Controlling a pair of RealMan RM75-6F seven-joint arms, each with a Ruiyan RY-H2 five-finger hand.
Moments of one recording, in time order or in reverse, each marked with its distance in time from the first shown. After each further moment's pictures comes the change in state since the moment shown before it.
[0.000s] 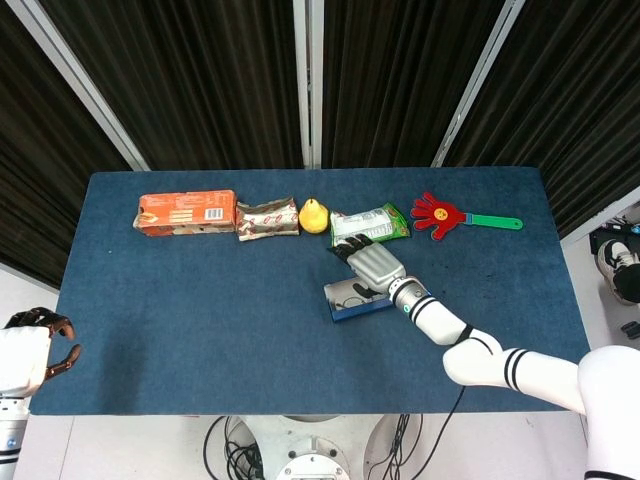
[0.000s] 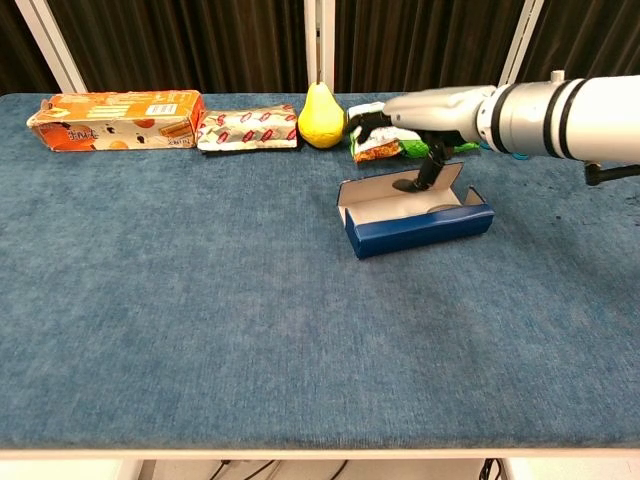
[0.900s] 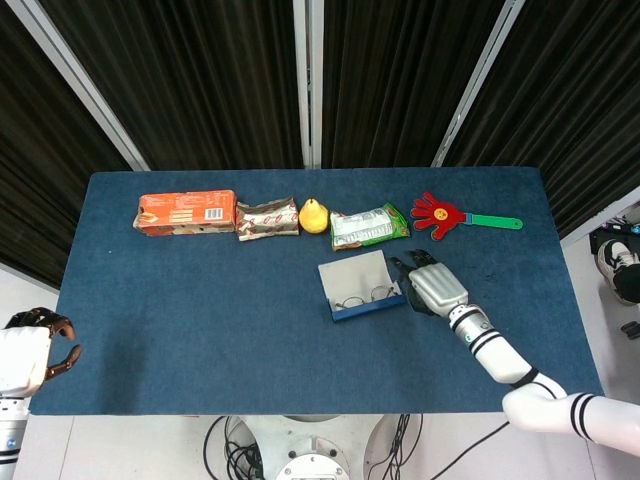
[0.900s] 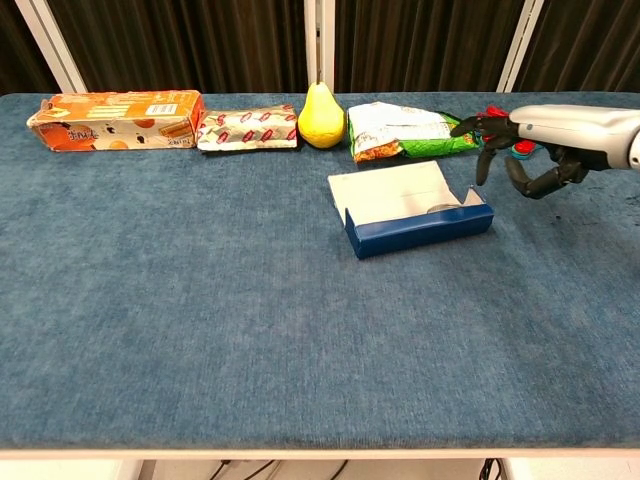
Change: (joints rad) left arm -0.001 0.002 0.001 0.000 0.003 -0.002 -0.006; right arm -0.262 0.183 -0.118 -0.189 -0.110 0.220 0.167
